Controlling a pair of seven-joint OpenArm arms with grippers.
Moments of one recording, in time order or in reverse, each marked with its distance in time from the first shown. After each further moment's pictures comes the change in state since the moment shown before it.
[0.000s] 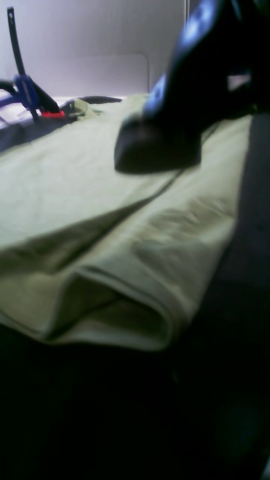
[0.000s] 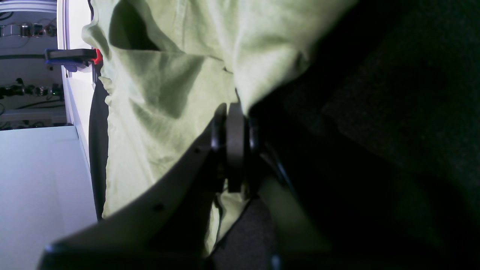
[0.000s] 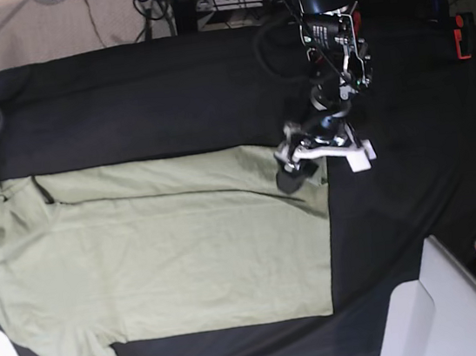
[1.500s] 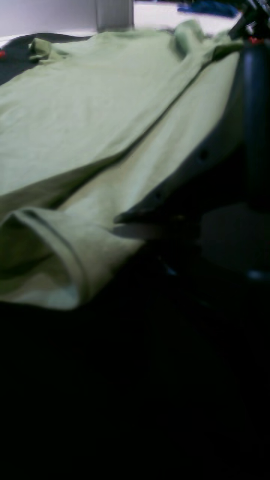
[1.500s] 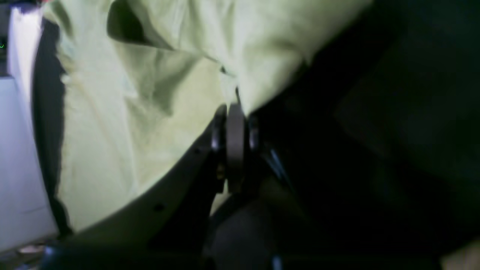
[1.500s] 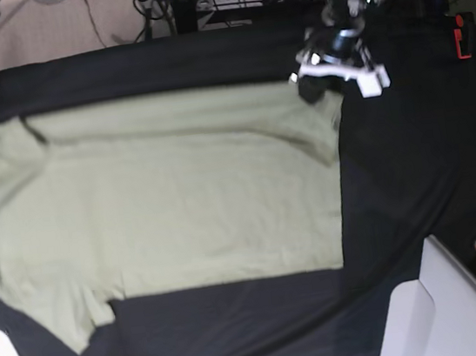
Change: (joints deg) left arm 23.3 -1.8 0.2 24.0 1.2 0.9 3.8; right arm -13.5 -6.7 8.1 27.8 -0.2 0.3 -23.3
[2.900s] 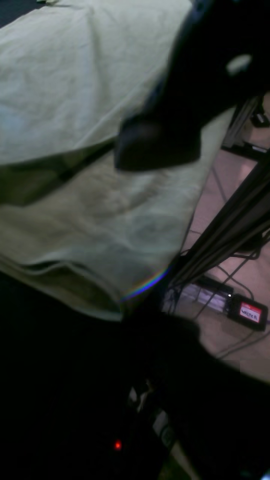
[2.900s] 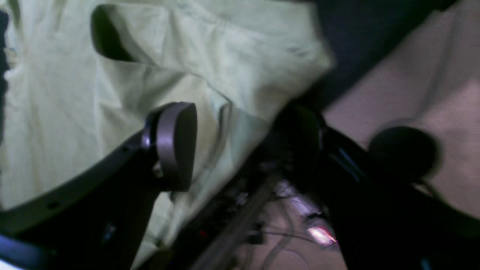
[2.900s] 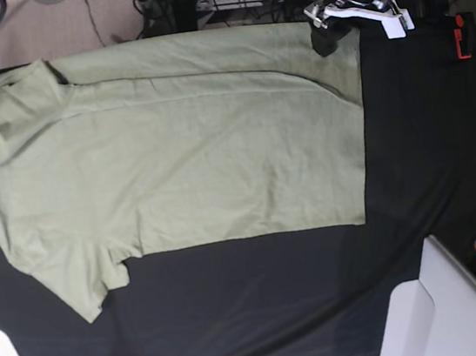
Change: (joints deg) left arm 12.0 -1.9 -4.9 5.9 0.1 0.5 -0.7; right arm -12.7 -13.1 2.1 28.6 -0.4 0.1 -5.2
